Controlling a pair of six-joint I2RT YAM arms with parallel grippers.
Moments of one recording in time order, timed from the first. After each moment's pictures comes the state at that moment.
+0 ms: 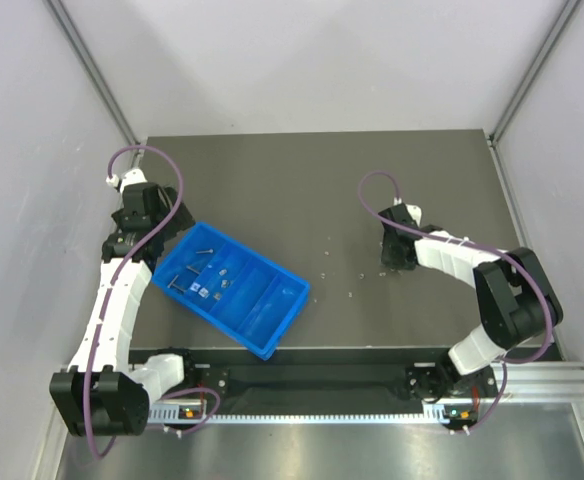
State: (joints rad) left arm 0.02 1.08 1.01 -0.58 -0.24 -0.42; right arm 0.41 1.56 0.83 -0.39 0.28 0.52
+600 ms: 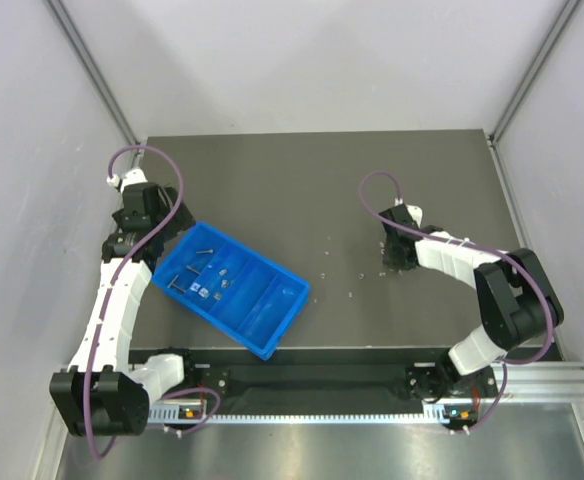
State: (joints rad) left arm 0.02 1.08 1.01 -0.58 -0.23 -0.42; right arm 0.41 1.56 0.82 -0.39 0.28 0.53
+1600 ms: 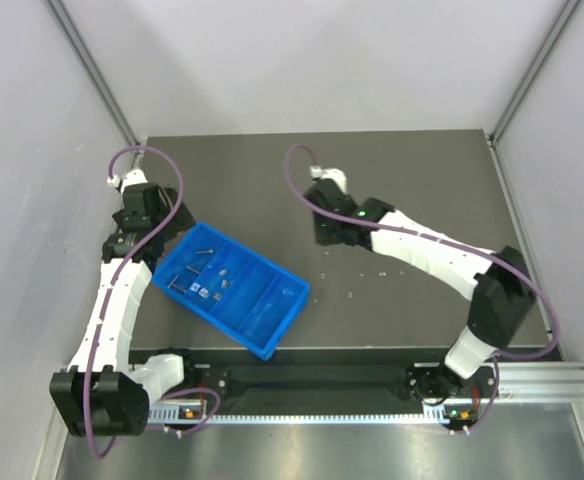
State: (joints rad) left arm 0.02 1.08 1.01 -0.58 -0.23 -0.42; right arm 0.82 1.61 1.36 -0.65 0.33 0.53
